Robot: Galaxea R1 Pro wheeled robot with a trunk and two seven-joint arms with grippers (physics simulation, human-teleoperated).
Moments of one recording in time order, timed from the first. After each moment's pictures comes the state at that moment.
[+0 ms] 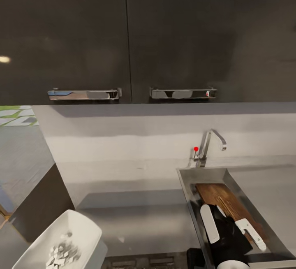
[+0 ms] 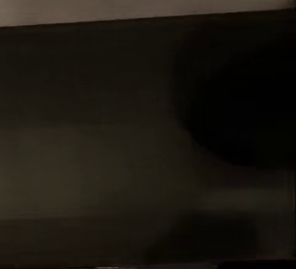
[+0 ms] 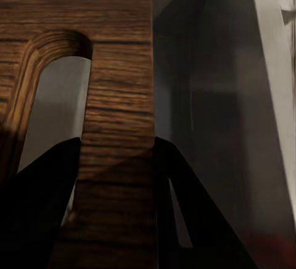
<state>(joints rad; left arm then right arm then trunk) 0.19 0.04 -0.12 -0.62 0.07 -0.55 0.09 -0.43 0.17 -0.26 -1.04 -0.47 0.07 -1.34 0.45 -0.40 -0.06</state>
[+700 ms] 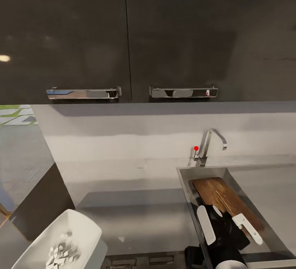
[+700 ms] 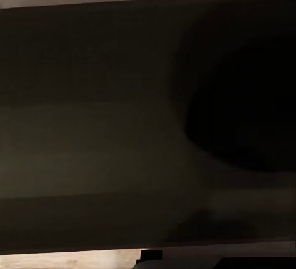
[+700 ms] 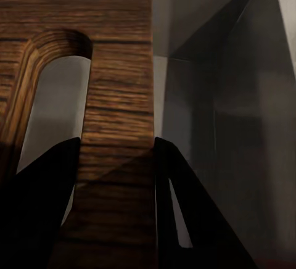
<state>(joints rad) 0.19 0.04 -0.12 -0.62 0.07 -0.55 0.09 -0.43 0.17 -0.22 -1.02 -0.41 0.03 -1.30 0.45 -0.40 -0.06</state>
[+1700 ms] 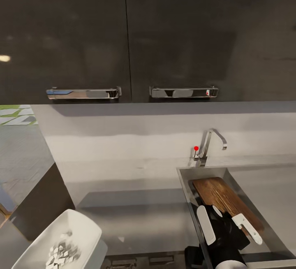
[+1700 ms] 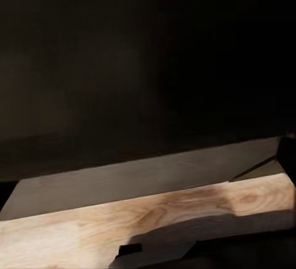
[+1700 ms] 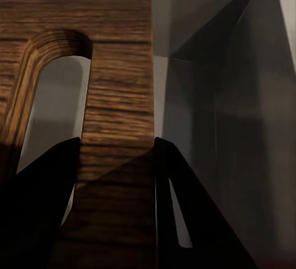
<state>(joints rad) 0.19 0.04 -0.24 -0.62 0.06 -0.54 0.10 -0.43 0.17 -0.22 -1.02 -0.41 0.03 -1.29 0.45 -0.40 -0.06</state>
